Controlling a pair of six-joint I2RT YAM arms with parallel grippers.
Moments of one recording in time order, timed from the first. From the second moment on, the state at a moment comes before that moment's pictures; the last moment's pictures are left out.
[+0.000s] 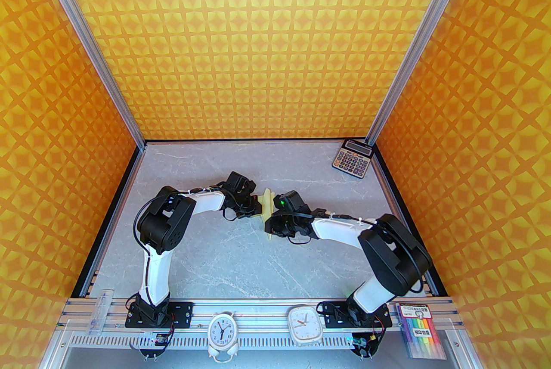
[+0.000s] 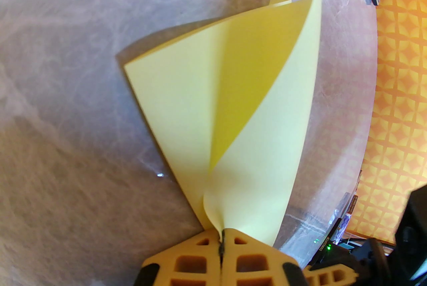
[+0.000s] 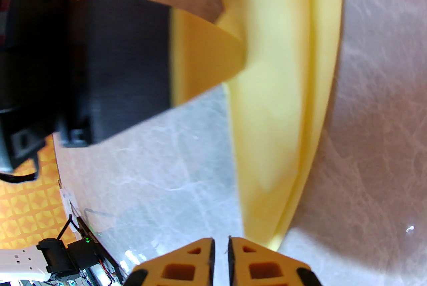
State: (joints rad) left arm -0.54 2.08 1.25 -0.18 0.61 -0.67; right arm 0.59 1.65 0.78 -0.11 -0.40 0.74
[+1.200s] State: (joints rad) left arm -0.54 2.10 1.28 -0.20 0.61 -0.66; right arm 0.59 1.68 0.78 -0.13 -0.35 0.71
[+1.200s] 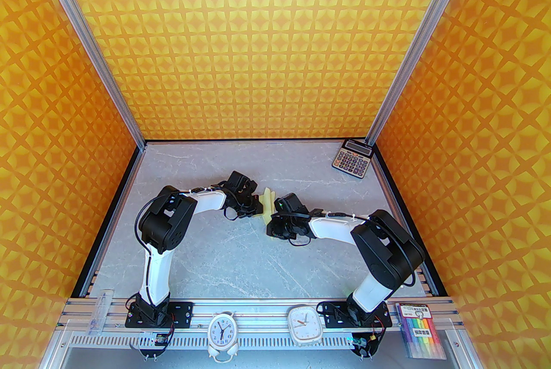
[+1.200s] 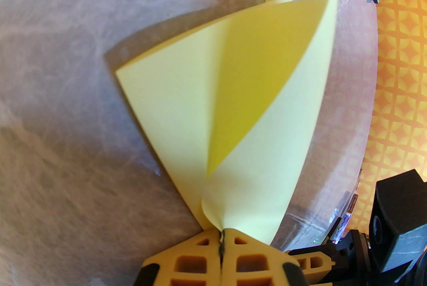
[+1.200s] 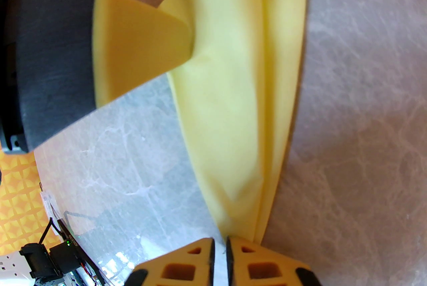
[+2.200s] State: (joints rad) left arm -0.57 2.13 1.40 -0.34 0.59 -0.59; right arm 0.59 1.68 0.77 -0.11 -0.35 0.70
